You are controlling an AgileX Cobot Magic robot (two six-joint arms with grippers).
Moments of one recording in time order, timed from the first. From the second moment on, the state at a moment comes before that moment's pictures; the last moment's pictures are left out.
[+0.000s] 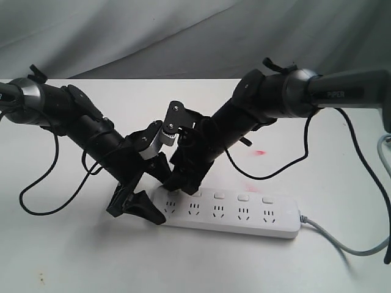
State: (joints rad) left arm -0.15 2.23 -1.34 -0.90 1.10 2.04; right arm 0.51 2.23 -1.50 0.83 0.75 -1.51
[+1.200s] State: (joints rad) left arm -0.15 2.23 -1.34 -0.90 1.10 2.04; right arm 0.41 2.11 -1.34 0.89 0.73 -1.61
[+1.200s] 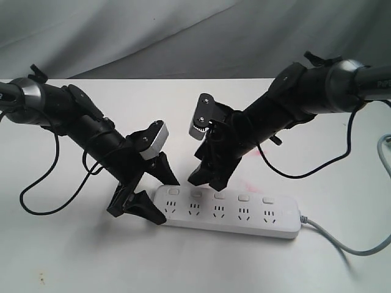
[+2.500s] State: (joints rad) left arm -0.15 2.23 -1.34 -0.90 1.10 2.04; right arm 0.41 2.14 -1.34 0.87 0.76 -1.58
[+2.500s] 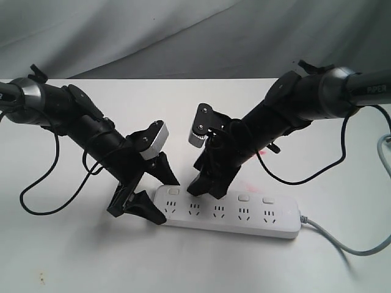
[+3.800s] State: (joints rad) left arm -0.15 2.23 -1.34 -0.90 1.10 2.04; right arm 0.29 1.99 -1.13 1.10 0.70 -1.82
